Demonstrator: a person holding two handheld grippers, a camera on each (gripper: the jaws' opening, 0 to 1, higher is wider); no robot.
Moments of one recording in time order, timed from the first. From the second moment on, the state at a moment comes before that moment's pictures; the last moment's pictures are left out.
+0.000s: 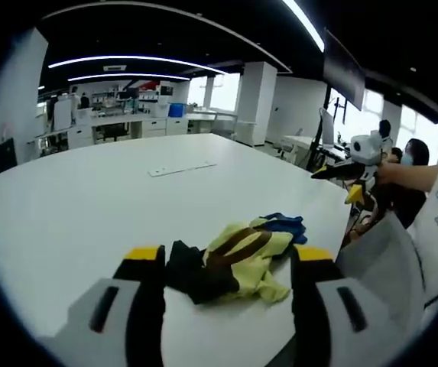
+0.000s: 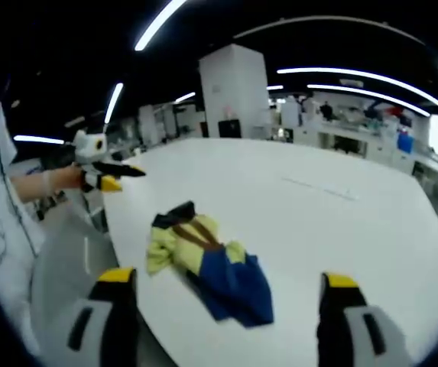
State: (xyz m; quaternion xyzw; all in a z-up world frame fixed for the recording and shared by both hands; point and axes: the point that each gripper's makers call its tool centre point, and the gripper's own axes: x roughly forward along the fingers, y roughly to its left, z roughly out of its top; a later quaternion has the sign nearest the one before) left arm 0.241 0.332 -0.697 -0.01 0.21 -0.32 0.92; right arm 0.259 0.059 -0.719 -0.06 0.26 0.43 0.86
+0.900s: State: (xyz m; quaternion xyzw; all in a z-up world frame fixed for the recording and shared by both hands) left arm 0.233 0.340 -0.711 0.01 0.24 -0.31 0.92; right arm 0.261 0.050 -0.723 -0.09 0.27 0.43 0.86
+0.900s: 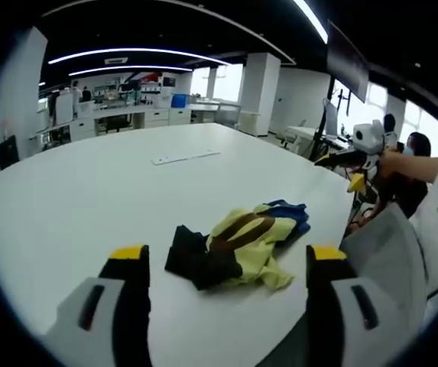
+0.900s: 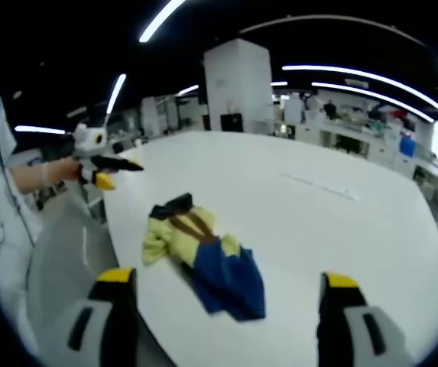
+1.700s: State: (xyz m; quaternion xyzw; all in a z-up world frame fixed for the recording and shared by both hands) left arm 0.229 0.347 -0.726 0.02 0.26 -0.31 0.91; right arm 0.265 0.050 -0.733 -0.09 0.28 0.43 0.86
